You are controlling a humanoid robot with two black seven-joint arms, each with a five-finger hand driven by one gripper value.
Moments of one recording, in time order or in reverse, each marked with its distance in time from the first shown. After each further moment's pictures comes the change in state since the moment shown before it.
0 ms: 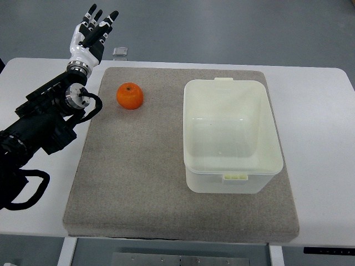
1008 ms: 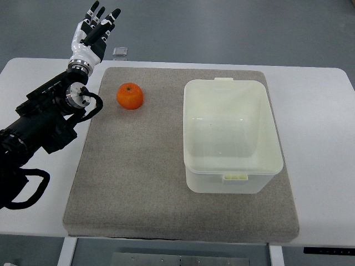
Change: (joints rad) left arm -0.005 -0.001 0.009 0.001 -0.002 -0.020 -0.005; right arm 0.000 0.000 0.000 0.000 0.000 0.000 0.000
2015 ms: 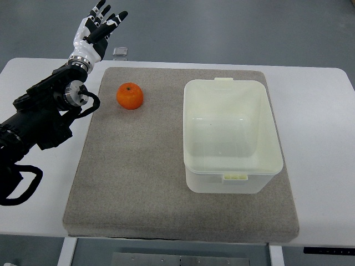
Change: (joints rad) left arm -0.049 0.037 0.146 -0.001 0.050 -0.007 0.007; right arm 0.000 0.000 0.000 0.000 0.000 0.000 0.000
